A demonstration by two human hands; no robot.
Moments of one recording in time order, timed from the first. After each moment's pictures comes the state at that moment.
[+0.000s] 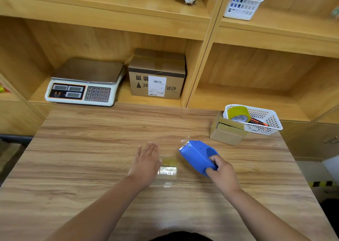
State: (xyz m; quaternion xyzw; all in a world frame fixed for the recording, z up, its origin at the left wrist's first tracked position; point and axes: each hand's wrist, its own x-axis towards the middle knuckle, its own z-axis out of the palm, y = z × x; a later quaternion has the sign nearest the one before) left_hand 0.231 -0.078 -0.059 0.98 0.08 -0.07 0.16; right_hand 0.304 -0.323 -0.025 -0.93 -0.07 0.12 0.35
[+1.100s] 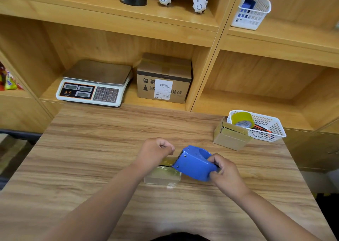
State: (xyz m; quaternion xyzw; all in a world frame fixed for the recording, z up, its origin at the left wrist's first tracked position) left_hand 0.236 -0.079 0.014 0.76 0.21 0.01 0.61; right_hand 0.290 -0.315 0.016 -0.88 -0.19 0.15 0.40
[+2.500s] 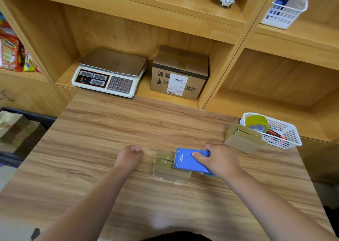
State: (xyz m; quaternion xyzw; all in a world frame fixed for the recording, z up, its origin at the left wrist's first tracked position) left_hand 0.186 -0.001 -0.079 0.68 0.44 0.02 0.58; right_hand 0.315 -0.245 0.020 -0.96 -0.27 0.06 0.07
